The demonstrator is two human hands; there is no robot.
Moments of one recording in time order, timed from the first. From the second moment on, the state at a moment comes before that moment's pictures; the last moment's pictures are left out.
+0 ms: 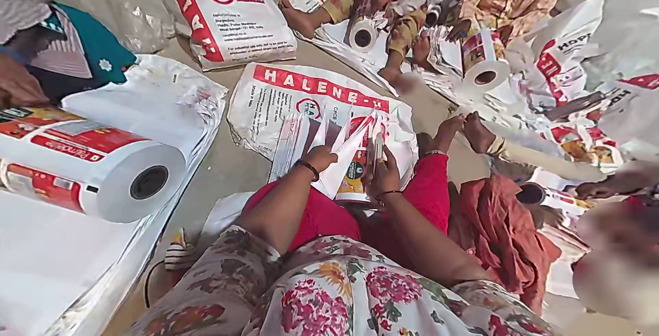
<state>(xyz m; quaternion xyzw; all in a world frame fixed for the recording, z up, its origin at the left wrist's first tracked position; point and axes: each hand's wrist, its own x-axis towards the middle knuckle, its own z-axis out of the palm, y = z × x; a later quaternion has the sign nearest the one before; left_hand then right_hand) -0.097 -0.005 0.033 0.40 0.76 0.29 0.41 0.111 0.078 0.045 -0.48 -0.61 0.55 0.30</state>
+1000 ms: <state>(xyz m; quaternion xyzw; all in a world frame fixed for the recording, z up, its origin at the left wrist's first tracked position) -0.056 0.212 0.105 0.56 0.81 -0.14 0.15 0.127 0.092 0.033 -0.34 -0.43 0.77 0.34</state>
